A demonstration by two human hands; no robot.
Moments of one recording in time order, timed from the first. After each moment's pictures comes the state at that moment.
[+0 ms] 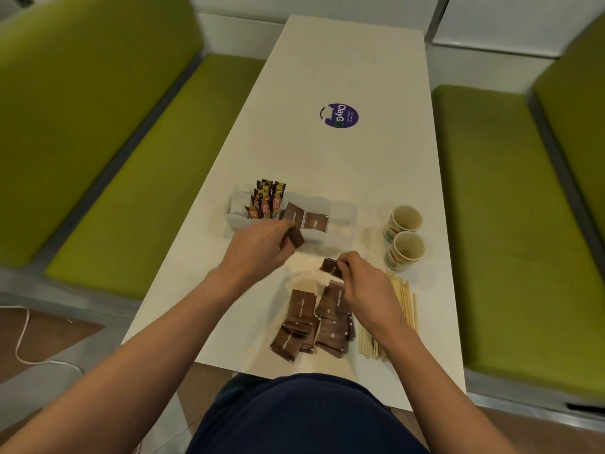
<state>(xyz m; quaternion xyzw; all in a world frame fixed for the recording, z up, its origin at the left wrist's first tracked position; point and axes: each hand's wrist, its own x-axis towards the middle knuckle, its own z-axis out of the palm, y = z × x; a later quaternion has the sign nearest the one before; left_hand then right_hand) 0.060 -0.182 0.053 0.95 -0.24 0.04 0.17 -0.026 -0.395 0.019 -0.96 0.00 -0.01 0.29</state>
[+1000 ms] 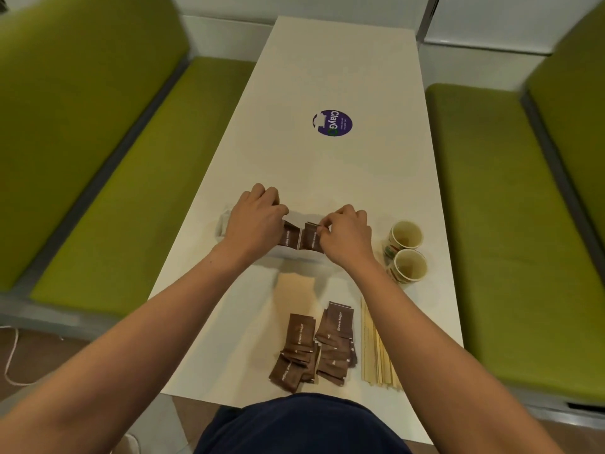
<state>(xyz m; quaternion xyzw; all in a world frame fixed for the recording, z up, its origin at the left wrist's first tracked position) 0.154 -0.190 0.042 0.95 -0.26 0.14 0.03 0.111 -0.378 0.035 -0.96 0.09 0.04 0.25</state>
